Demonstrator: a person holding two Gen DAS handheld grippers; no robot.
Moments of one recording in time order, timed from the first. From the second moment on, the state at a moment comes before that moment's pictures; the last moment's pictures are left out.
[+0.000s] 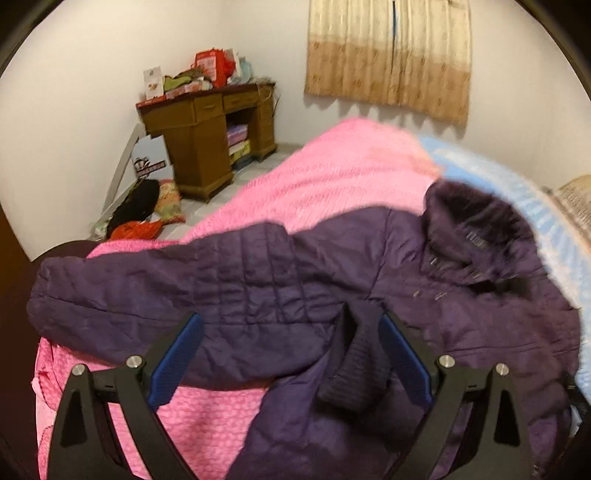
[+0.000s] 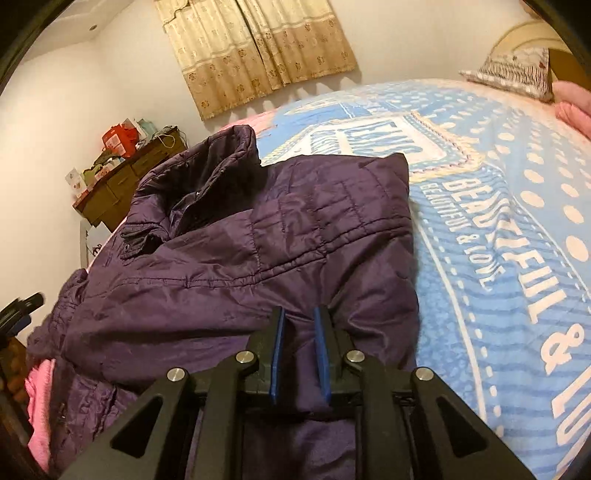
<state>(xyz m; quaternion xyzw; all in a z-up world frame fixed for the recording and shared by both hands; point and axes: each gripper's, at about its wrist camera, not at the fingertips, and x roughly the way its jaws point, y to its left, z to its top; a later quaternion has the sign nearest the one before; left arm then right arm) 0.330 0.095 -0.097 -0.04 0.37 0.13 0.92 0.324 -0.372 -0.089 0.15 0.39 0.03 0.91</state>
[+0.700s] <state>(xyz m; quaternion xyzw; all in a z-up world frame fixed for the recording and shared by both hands) 0.244 0.225 -0.096 -0.14 0.35 0.23 0.90 0.317 -0.373 -0.092 0.16 0.38 0.04 0.91</state>
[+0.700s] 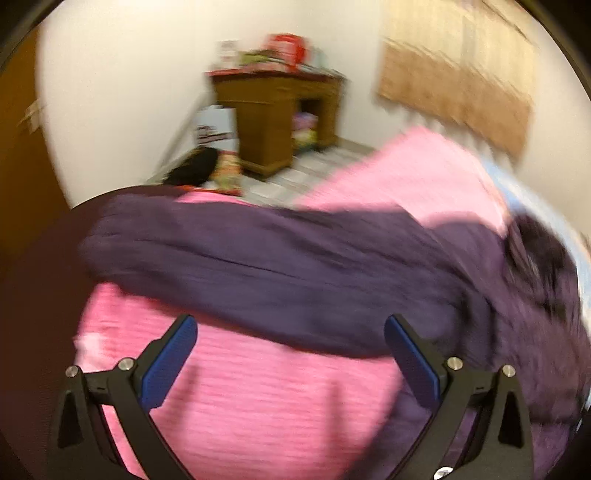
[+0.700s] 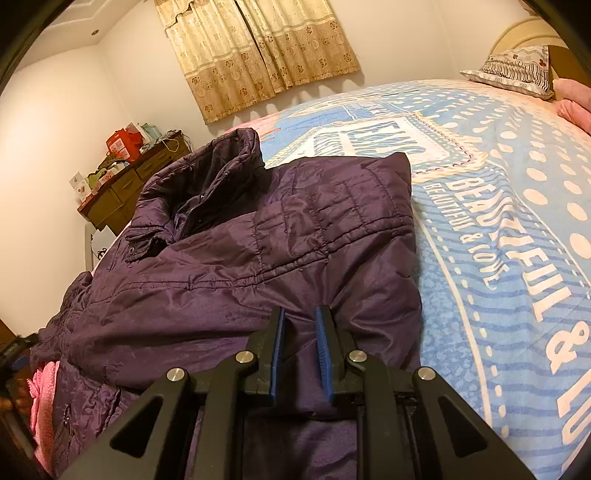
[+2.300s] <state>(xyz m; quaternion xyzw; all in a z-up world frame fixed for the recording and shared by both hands) 0.321 0.084 0.032 -0.14 0.17 0.00 0.97 0.316 -0.384 -0.098 0.20 0.37 0.05 0.91</state>
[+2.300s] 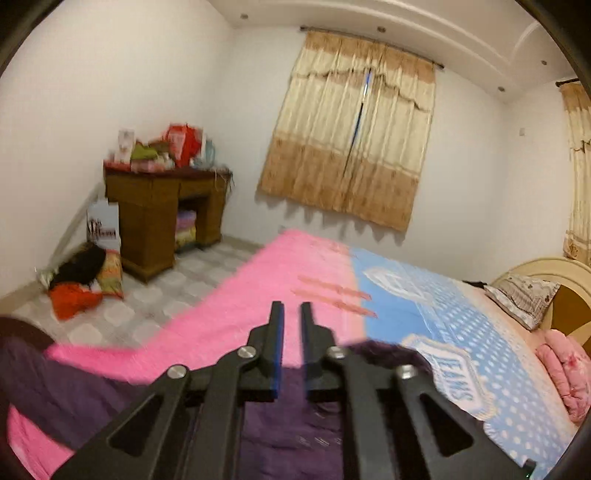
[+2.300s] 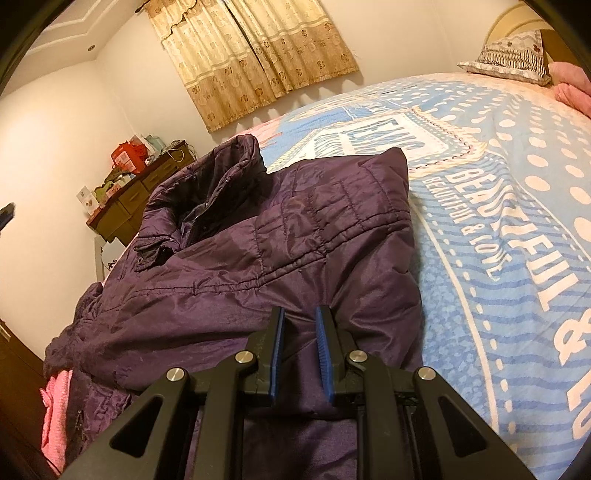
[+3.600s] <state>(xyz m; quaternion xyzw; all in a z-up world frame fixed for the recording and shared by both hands) 0.245 0.355 -0.076 -0.34 0.21 0.32 0.86 0.315 -0.382 -0.101 0.21 0.36 0.05 0.91</state>
